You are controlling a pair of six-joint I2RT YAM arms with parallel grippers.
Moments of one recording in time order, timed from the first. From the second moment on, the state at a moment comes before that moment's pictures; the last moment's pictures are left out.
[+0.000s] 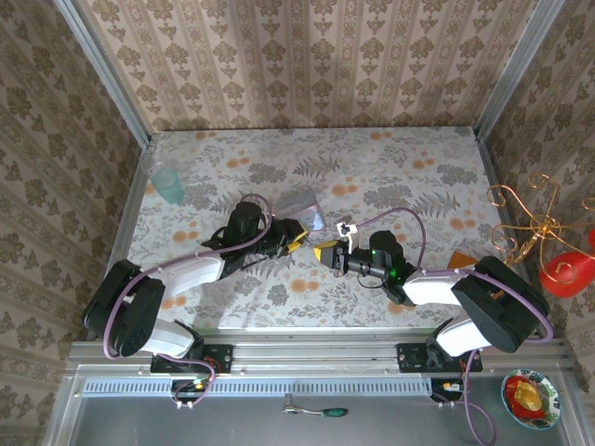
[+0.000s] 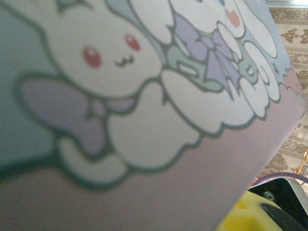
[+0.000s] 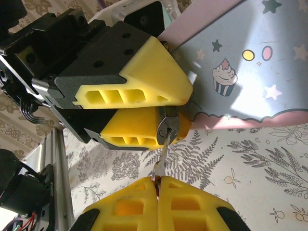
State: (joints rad) left arm -0.65 1.41 0.63 0.28 0.51 -1.37; right arm 0.62 1.44 0.35 0.86 -0.42 0.47
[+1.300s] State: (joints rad) left arm -0.61 1.43 0.69 0.09 0.56 -1.19; right arm 0.61 1.34 0.41 0.66 -0.39 0.44
